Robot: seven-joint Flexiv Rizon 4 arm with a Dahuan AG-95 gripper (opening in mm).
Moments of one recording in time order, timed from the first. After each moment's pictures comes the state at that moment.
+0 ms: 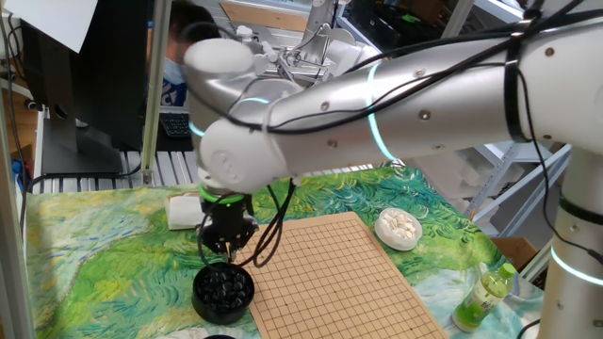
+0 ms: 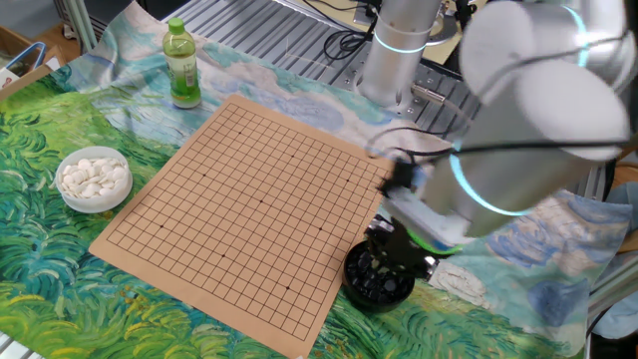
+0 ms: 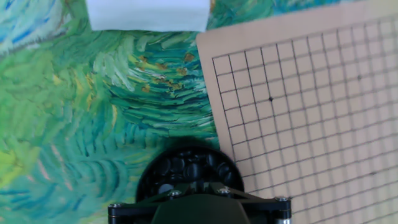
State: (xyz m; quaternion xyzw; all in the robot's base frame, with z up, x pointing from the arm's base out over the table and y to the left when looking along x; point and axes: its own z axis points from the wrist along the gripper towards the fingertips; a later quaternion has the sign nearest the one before) arm 0.532 0.211 0.102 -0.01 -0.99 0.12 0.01
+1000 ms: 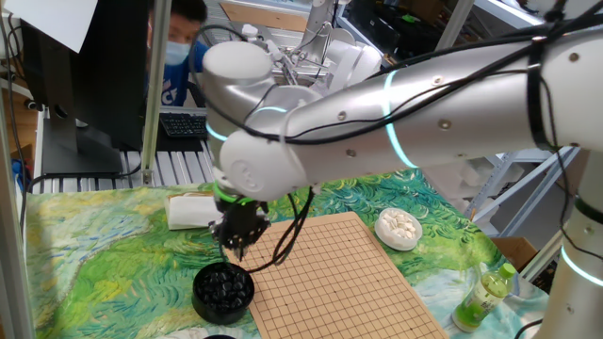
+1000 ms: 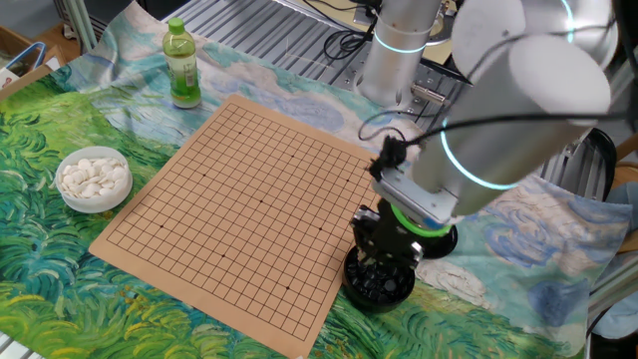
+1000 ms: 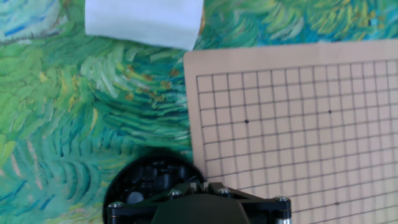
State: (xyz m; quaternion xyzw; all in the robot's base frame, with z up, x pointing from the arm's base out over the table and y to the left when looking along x) arm 0.544 0.180 0.121 0.00 -1.00 0.10 -0.02
